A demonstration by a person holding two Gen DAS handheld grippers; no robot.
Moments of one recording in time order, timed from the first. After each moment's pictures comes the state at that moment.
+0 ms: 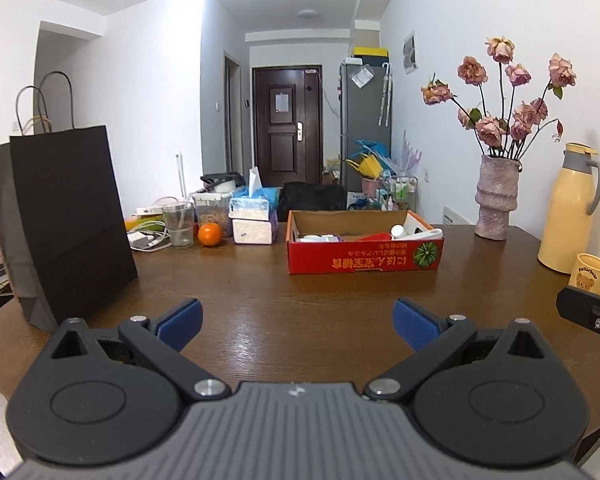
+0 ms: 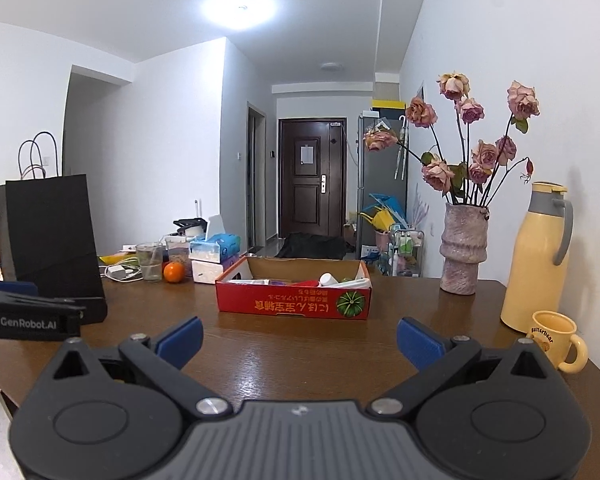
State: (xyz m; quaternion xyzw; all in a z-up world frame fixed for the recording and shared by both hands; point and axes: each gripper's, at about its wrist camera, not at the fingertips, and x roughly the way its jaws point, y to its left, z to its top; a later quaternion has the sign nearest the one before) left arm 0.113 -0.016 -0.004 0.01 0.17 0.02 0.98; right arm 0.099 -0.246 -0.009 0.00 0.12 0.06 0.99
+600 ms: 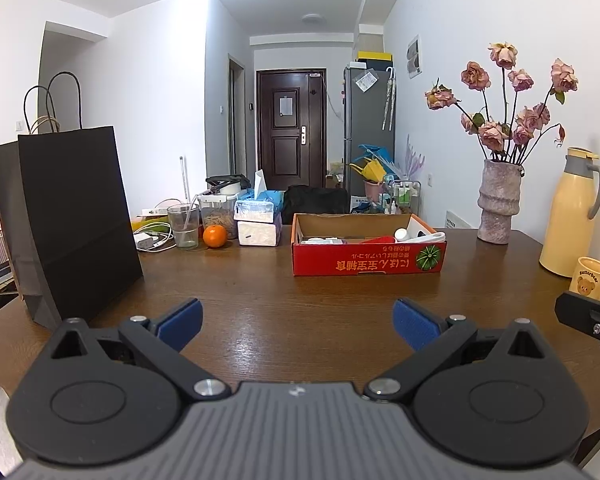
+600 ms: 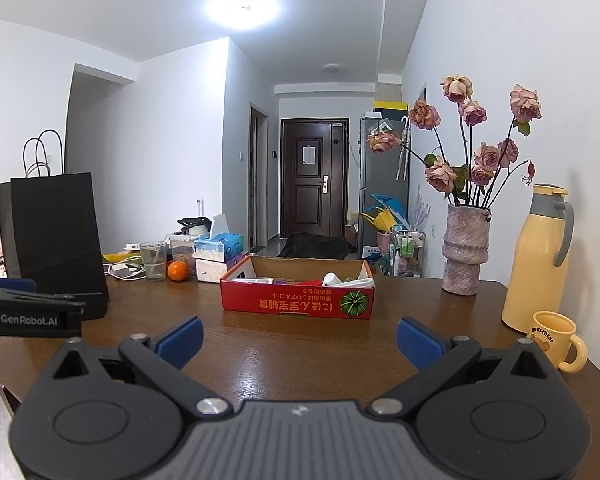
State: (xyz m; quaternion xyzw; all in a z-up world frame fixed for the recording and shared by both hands) left arm 0.107 -0.012 -0.004 0.01 0.17 0.02 0.99; right arm 0.094 -0.241 -0.008 -0.01 0.12 0.07 0.99
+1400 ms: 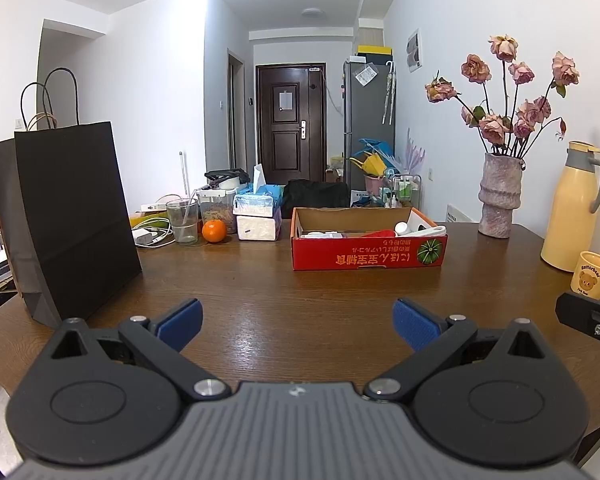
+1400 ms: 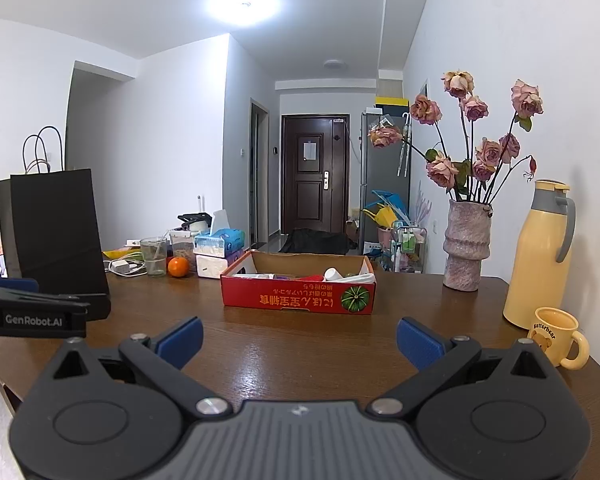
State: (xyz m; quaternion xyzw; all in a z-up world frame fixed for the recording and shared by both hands) left arm 0.113 -0.015 -0.007 0.01 0.18 0.03 0.98; right arm 0.096 -0.241 -0.012 0.00 0.13 0.07 0.99
